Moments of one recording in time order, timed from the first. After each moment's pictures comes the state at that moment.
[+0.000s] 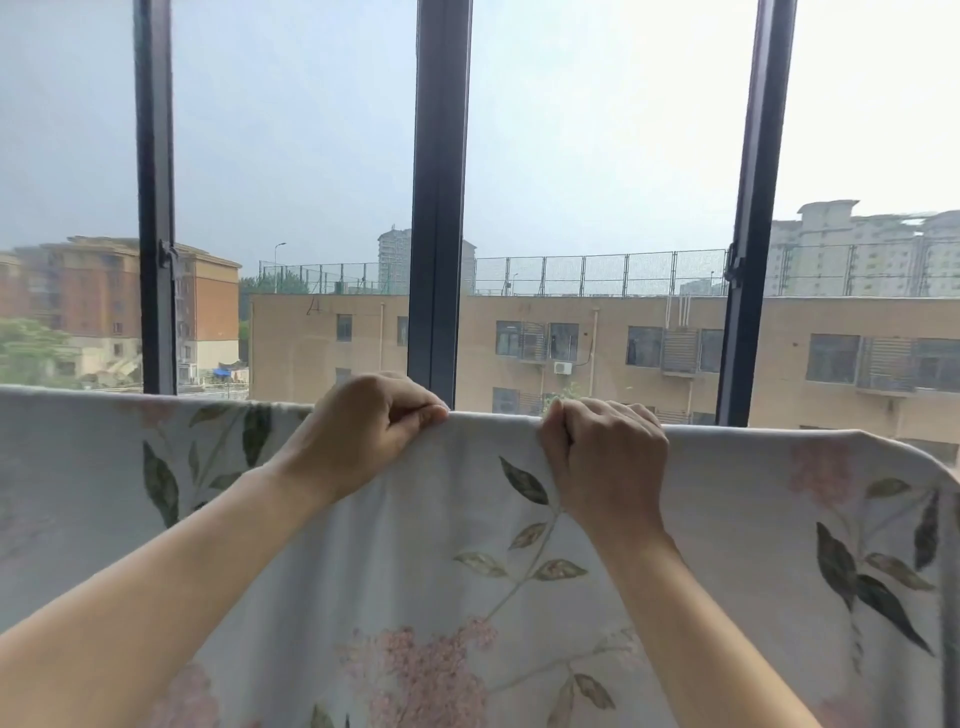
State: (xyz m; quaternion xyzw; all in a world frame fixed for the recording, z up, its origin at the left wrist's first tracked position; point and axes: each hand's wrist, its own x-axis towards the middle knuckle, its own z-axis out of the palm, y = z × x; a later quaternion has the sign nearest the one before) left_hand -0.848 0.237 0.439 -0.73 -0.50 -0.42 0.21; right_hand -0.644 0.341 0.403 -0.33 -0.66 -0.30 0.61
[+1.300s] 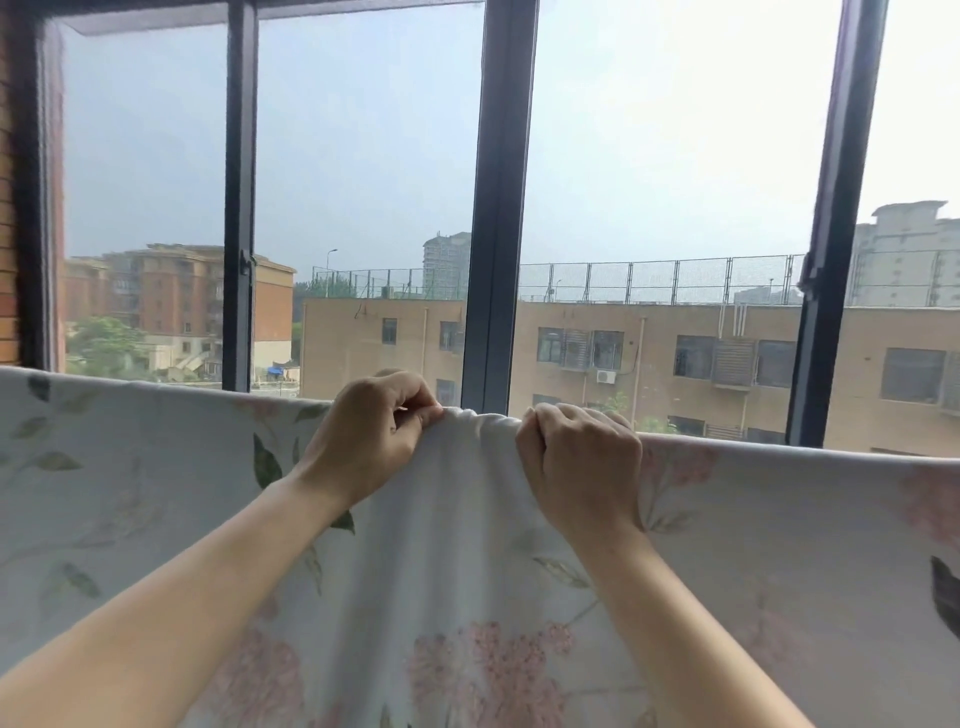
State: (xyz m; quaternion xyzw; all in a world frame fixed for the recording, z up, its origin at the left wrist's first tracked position) left_hand -0.898 0.209 0.428 -0.64 -0.56 -0.47 0.25; right_hand -0.721 0.314 0.405 -0.31 -0.70 -0.28 0.58
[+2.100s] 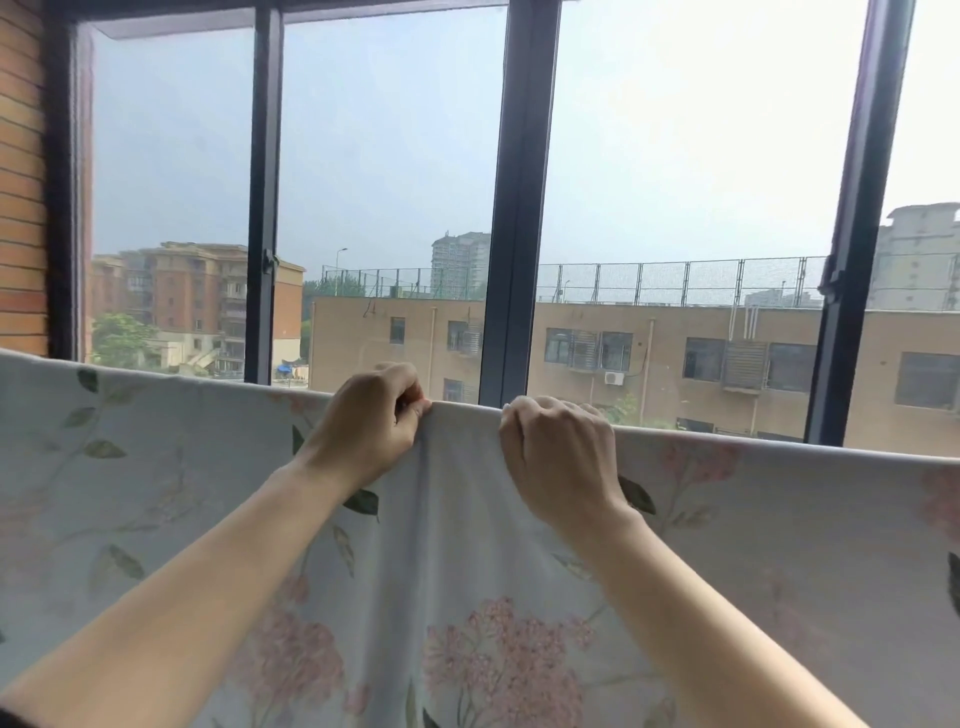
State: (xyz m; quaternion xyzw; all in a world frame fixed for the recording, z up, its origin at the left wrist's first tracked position) left_hand -0.924 0.189 0.432 -0.61 -0.60 -0.44 0.28; right_hand -0.757 0.283 0.414 -0.29 -0.77 -0.24 0.52
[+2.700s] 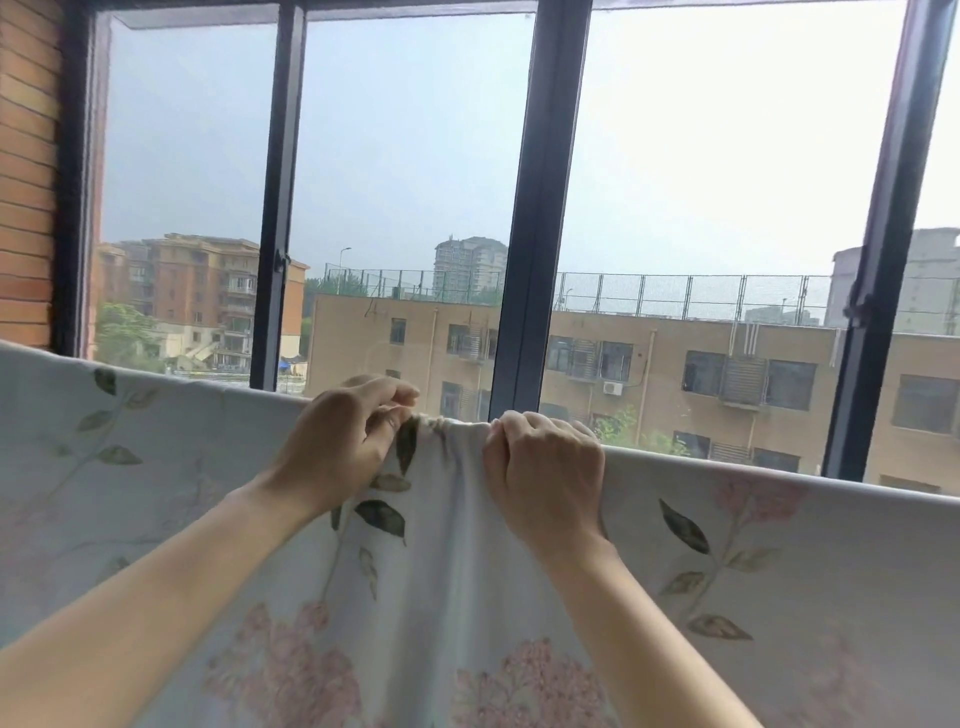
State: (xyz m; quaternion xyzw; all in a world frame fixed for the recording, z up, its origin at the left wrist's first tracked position) left_hand -0.973 0.174 0.423 -0.62 -0.59 -0.47 0.23; right_hand -0.807 0.284 0.407 -0.29 -0.73 -0.26 0.56
